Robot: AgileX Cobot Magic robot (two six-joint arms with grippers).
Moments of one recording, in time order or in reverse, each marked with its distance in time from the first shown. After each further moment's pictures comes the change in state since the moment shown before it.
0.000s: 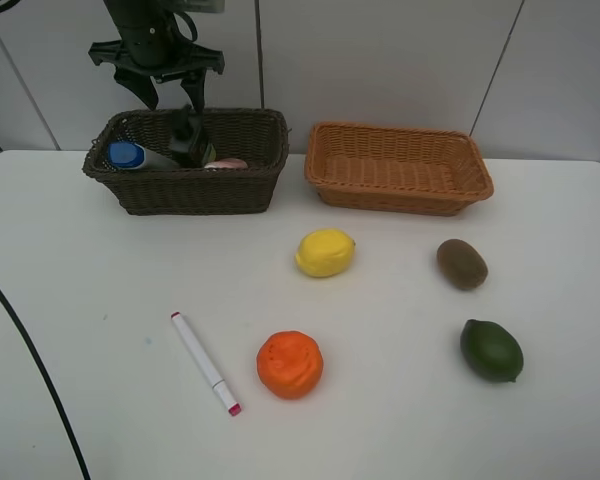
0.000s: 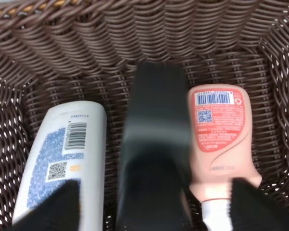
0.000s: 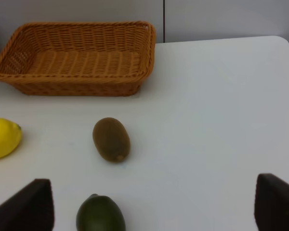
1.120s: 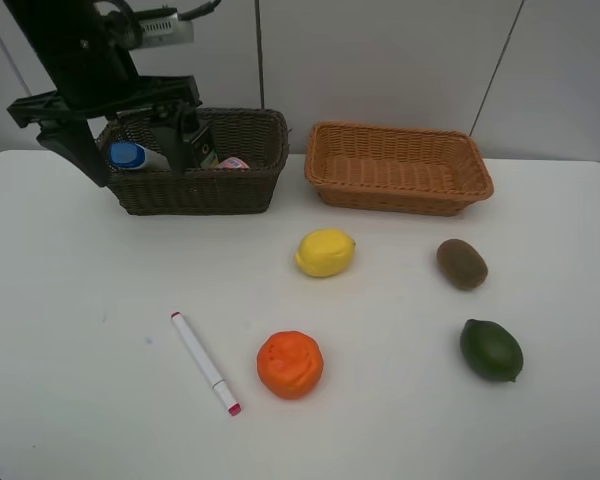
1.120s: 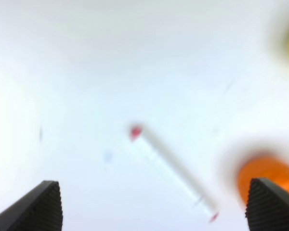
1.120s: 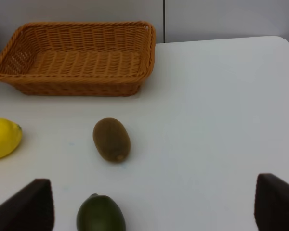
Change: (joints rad) left arm -0.072 -0.527 0.749 -0.199 0.093 -0.162; right arm 0.000 0.000 0.000 0.000 0.000 0.000
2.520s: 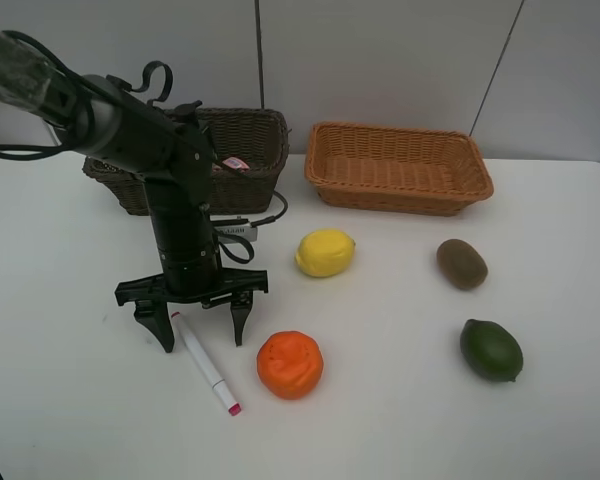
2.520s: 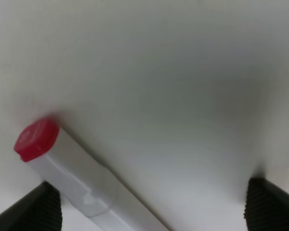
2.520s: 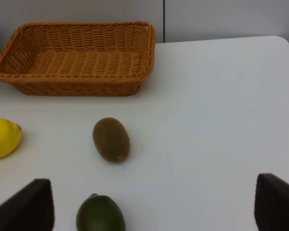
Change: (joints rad) left arm -0.197 0.377 0.235 -0.105 -0.327 -0.178; right arm 0.000 0.000 0.000 0.000 0.000 0.000
